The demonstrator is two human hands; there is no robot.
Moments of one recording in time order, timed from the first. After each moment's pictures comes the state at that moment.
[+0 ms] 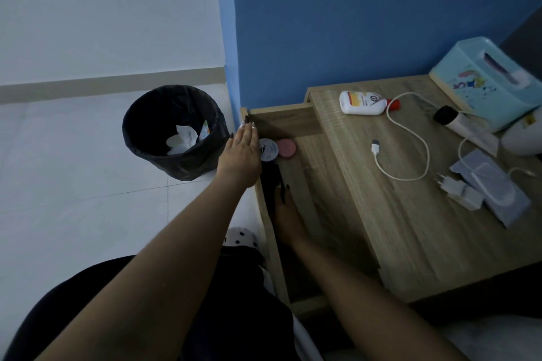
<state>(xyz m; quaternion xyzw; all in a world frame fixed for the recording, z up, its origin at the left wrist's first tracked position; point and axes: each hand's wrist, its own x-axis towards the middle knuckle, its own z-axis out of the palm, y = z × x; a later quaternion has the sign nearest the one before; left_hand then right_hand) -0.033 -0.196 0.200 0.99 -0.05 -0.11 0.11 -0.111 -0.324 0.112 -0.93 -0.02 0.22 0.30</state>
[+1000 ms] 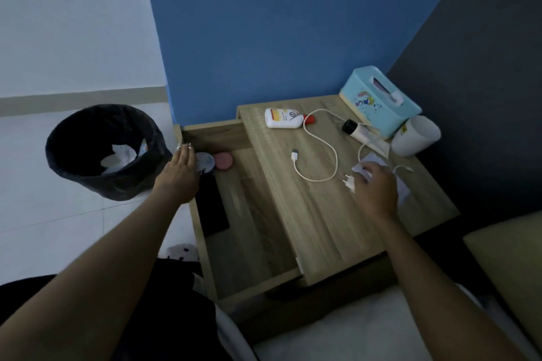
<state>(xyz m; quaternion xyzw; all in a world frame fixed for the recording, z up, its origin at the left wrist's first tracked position) -0.039 -0.207 0.198 0.98 -0.06 -0.15 0.10 -0.111 -0.600 0.249 -0.94 0.21 -0.13 0.23</state>
